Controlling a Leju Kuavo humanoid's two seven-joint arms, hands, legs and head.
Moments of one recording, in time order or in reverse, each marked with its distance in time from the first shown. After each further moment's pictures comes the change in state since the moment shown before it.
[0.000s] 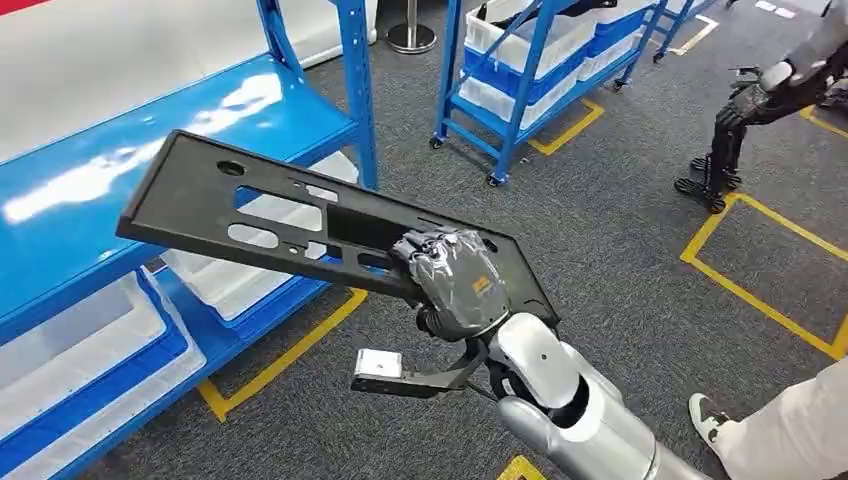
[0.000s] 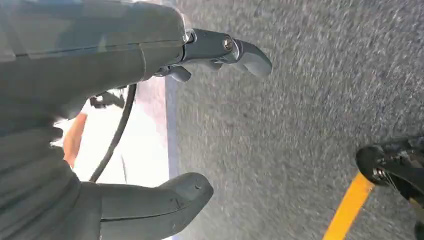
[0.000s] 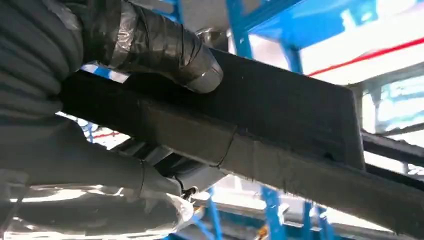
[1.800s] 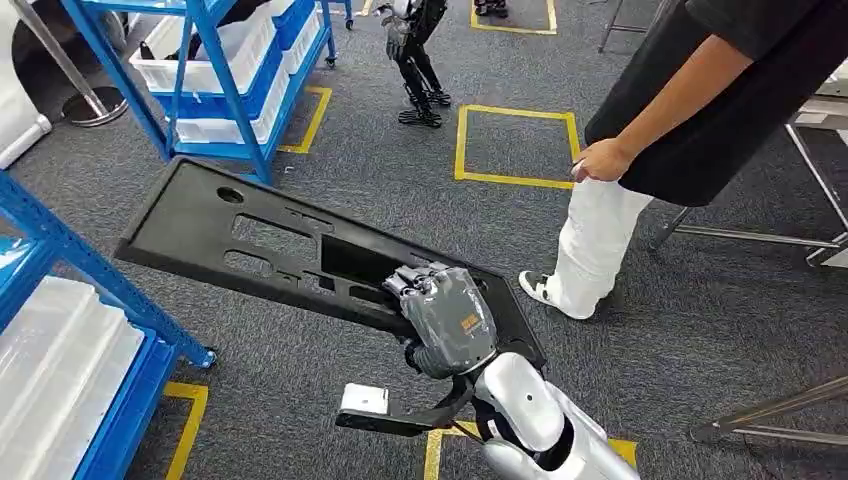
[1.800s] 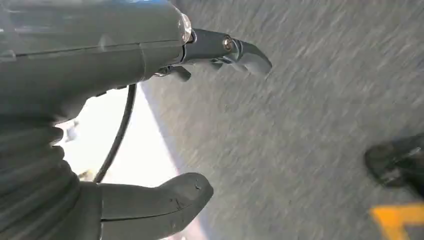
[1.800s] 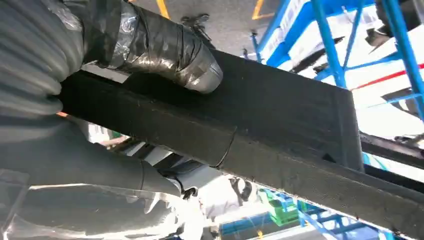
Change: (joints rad) left arm -0.002 0.010 -0.067 0.000 -0.034 0.029 -0.007; right arm 0.107 0.047 0.013 -0.015 0.047 -0.011 0.029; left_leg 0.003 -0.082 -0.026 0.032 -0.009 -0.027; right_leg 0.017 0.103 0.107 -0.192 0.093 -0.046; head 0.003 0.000
